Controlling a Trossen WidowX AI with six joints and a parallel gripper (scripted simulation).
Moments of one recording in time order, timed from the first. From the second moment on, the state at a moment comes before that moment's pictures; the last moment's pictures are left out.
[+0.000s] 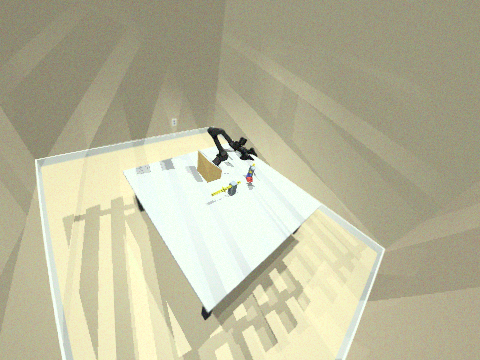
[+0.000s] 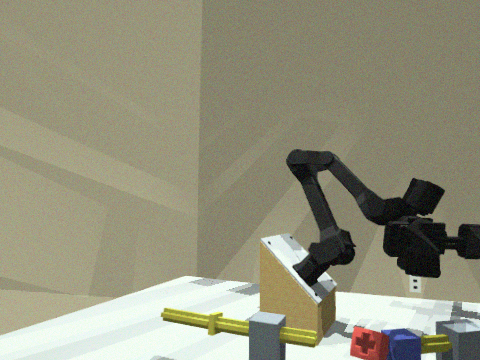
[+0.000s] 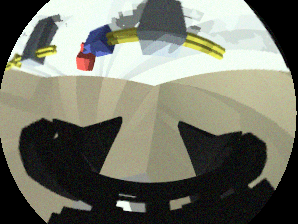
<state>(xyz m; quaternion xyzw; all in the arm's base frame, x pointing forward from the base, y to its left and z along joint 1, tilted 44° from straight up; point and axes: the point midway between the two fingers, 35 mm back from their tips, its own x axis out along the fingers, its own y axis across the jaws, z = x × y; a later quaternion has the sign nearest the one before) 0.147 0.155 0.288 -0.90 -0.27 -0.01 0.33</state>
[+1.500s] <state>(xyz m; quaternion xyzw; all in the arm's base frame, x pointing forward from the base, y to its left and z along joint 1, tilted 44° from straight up) 0.222 0.195 0.274 -0.84 -0.16 0.26 0.45</state>
